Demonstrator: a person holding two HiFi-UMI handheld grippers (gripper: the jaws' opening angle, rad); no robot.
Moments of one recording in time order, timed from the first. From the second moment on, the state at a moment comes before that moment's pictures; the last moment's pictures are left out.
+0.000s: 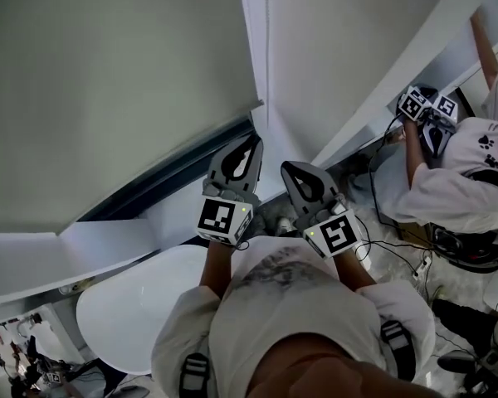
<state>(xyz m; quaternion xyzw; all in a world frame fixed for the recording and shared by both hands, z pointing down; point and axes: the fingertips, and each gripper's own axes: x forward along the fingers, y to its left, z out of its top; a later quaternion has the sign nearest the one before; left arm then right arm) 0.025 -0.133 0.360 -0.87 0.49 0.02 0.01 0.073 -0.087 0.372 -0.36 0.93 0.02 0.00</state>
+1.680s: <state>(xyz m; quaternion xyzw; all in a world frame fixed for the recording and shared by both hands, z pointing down) 0.057 -0.176 0.345 -0.92 0.39 0.05 -0.02 0.079 -0.102 0.352 -0.41 0.91 0.03 -0.01</state>
